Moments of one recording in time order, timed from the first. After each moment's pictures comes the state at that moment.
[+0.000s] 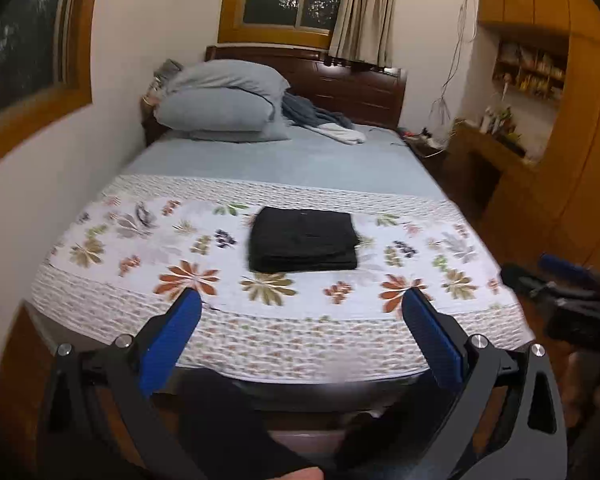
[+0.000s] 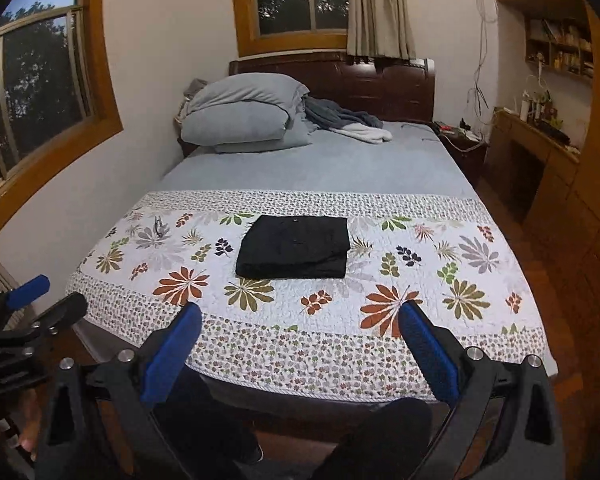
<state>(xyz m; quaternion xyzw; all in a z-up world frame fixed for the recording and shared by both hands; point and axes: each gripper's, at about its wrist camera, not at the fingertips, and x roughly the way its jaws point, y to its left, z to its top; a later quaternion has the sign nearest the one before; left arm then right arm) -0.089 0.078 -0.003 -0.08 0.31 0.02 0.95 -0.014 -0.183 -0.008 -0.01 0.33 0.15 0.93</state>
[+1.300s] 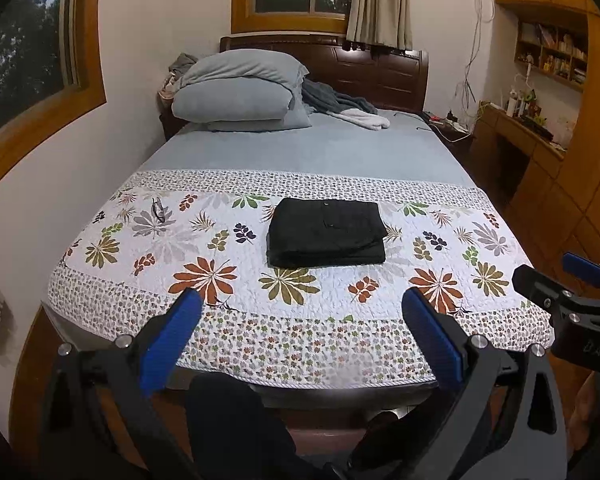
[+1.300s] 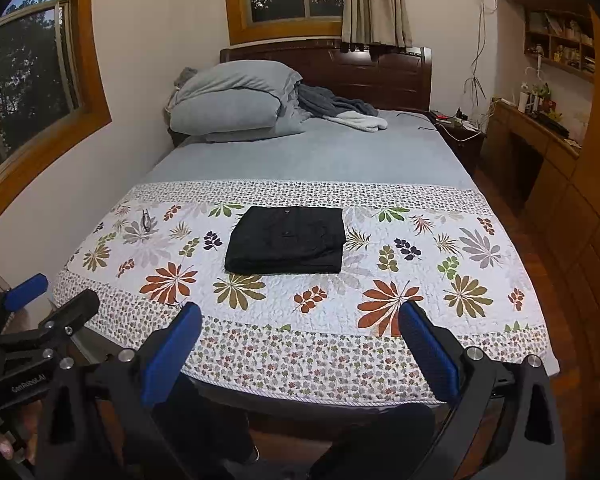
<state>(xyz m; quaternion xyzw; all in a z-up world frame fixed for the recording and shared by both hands) -0.046 0.064 -0.017 -0.04 0.34 0.08 0.94 0.018 -0.173 -0.025 -0.02 0.34 0.14 0.93</state>
